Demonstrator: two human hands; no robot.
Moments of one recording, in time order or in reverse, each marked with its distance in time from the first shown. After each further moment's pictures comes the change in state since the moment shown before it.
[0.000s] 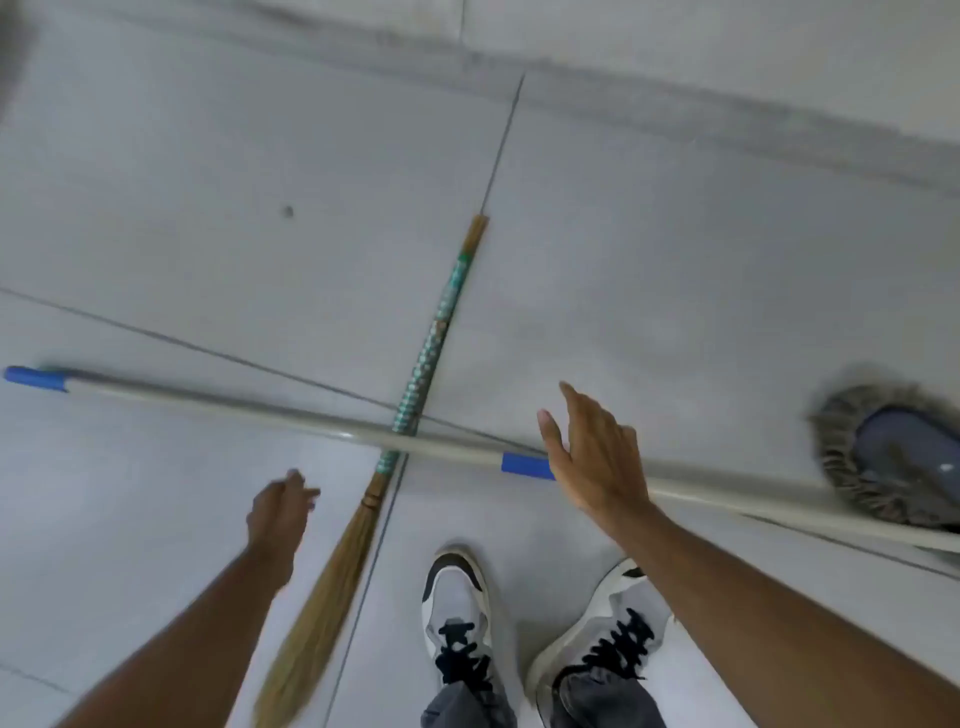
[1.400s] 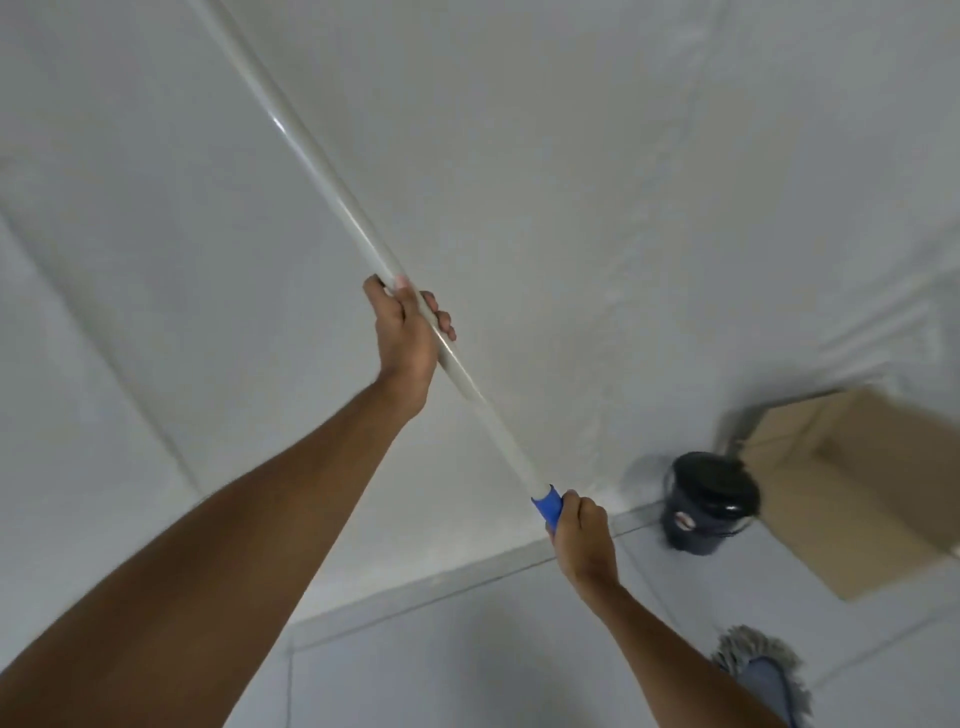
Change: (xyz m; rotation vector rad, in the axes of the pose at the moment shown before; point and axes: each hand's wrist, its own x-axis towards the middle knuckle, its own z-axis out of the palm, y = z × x) left_hand -0.989 0.663 -0.098 -0.667 -1.036 1.345; right_hand -0.341 -0.013 -0.774 0.115 0.988 0.266
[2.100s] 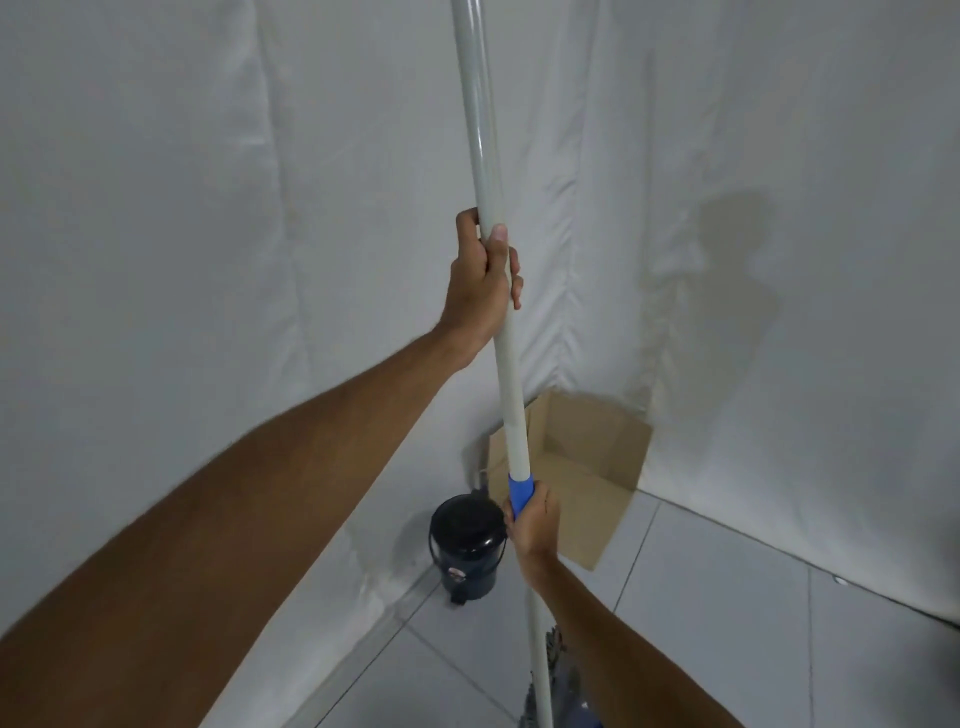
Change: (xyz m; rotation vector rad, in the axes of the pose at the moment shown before) left_hand -0.089 -0.011 0.528 -0.122 -0.846 0.234; right_hand 0.093 0.294 -0.241 0.589 0.526 0.617
